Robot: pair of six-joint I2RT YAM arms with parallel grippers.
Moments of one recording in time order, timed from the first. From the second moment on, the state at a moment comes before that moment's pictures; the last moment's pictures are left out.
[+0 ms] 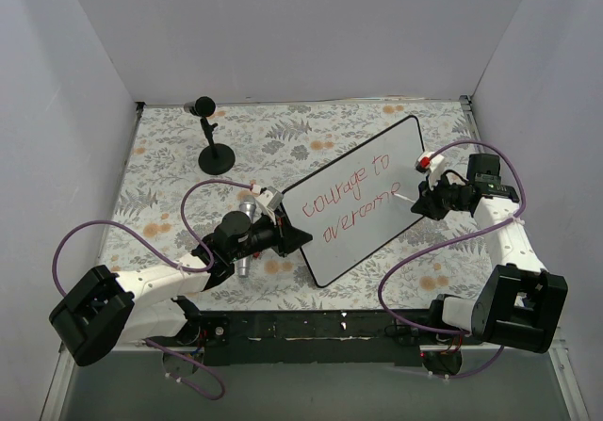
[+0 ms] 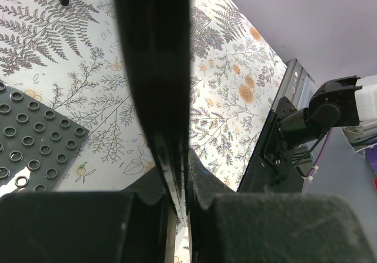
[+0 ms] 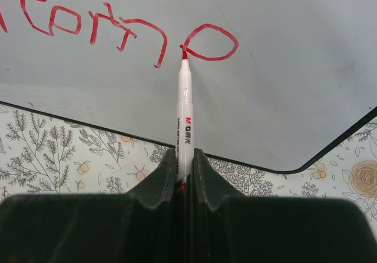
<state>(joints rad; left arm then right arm) -0.80 1.14 0.36 0.61 0.31 -0.54 -0.16 1.23 0.87 -0.68 -0.76 -0.82</state>
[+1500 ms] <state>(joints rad) -0.80 1.14 0.37 0.60 0.32 -0.52 -0.22 0.99 1.07 -0.77 -0.80 -0.78</state>
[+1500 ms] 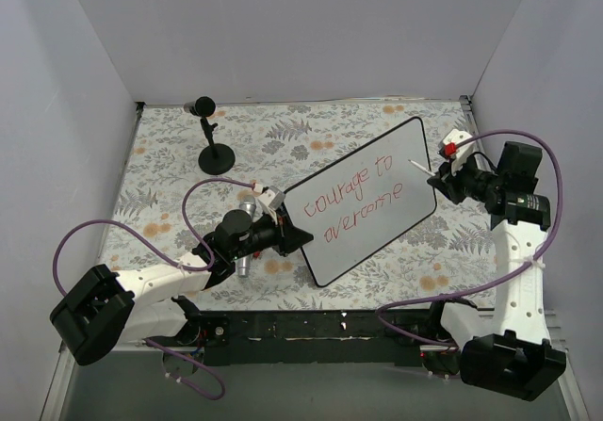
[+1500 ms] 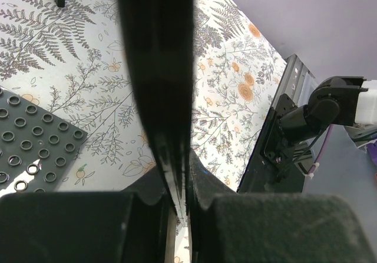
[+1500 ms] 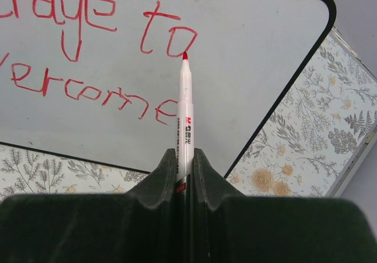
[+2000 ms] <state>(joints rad) -0.80 1.14 0.41 0.52 0.34 -0.50 -0.22 0.96 1.28 -0.89 -0.91 -0.71</state>
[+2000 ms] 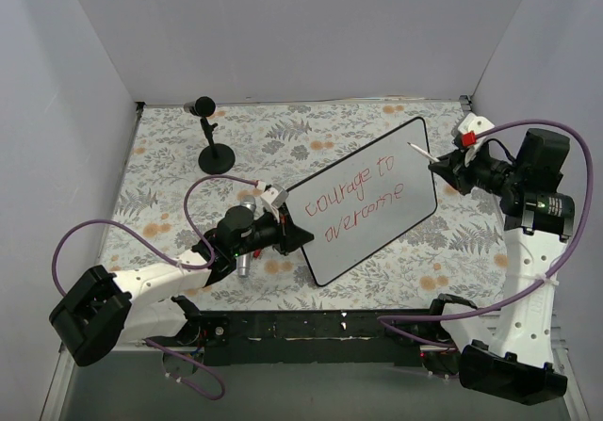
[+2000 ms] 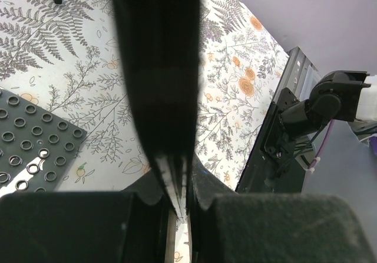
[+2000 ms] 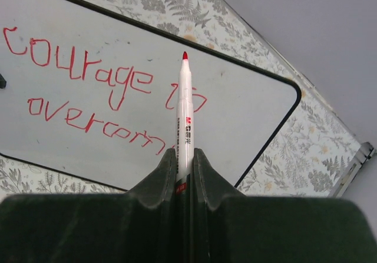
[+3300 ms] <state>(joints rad) -0.70 1.20 0.80 0.21 0.38 -0.53 -0.22 0.98 1.50 -1.01 -1.14 -0.63</state>
